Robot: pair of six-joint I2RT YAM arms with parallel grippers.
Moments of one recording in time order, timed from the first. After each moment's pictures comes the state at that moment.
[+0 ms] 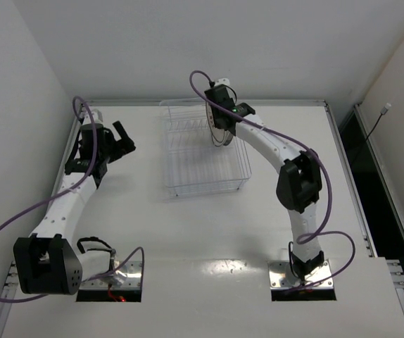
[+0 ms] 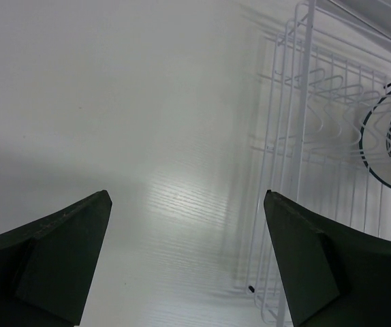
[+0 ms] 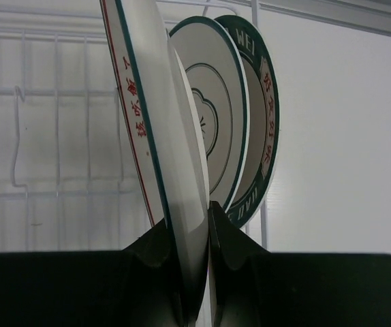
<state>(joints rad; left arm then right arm) -0.01 1.18 0.93 -0.26 -0.07 -0.46 0.54 2.10 1.92 -0.56 0.50 0.17</state>
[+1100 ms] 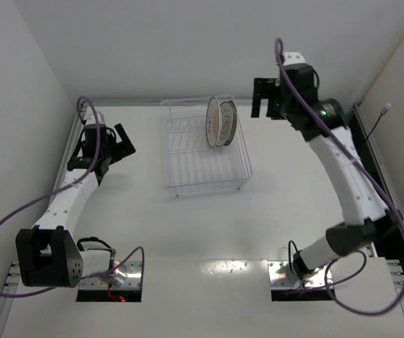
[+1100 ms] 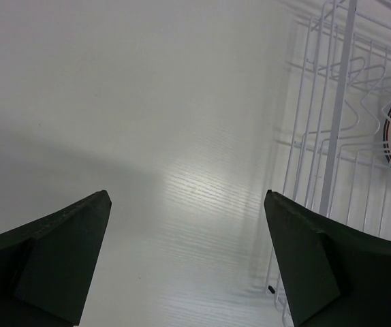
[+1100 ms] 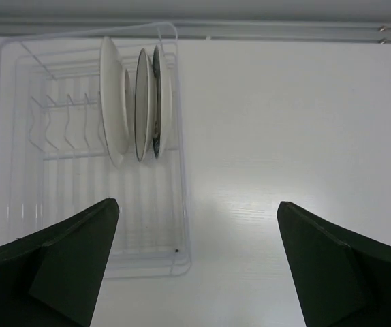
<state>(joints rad) -0.01 1.23 0.94 -0.29 -0.11 -0.44 0.40 1.60 1.89 -0.86 0.30 0.21</state>
